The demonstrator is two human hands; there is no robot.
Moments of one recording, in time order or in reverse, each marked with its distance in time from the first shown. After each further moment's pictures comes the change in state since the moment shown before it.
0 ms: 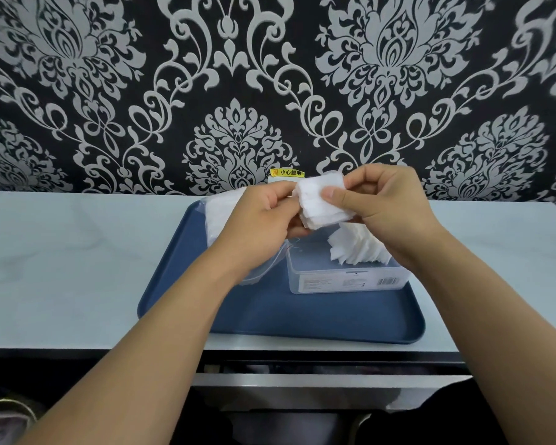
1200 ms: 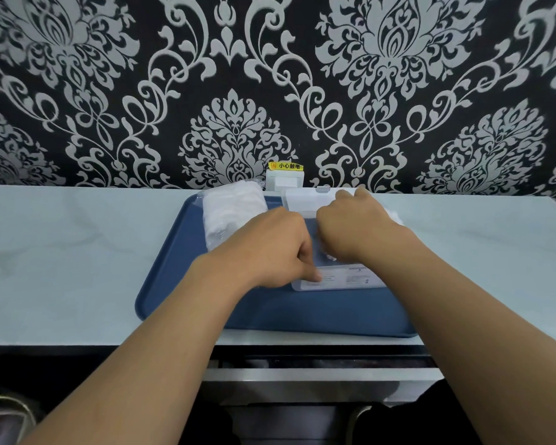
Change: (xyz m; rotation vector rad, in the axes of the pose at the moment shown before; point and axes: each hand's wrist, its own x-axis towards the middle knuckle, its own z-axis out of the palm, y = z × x) left_hand 0.000 -0.016 -0.003 1.135 -0.344 0.140; right_hand 0.019 0.026 0.032 -1.786 -0.410 -0.297
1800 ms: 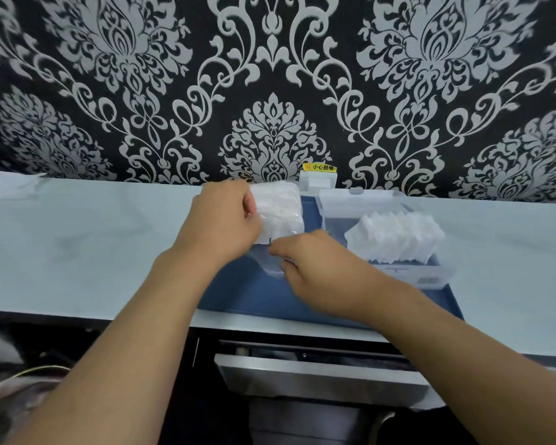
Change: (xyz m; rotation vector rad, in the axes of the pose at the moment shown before) left_hand -0.054 -0.066 -0.033 -0.002 0.527 -0.381; right_hand -0.031 -0.084 -0.018 0.760 0.156 -0.296
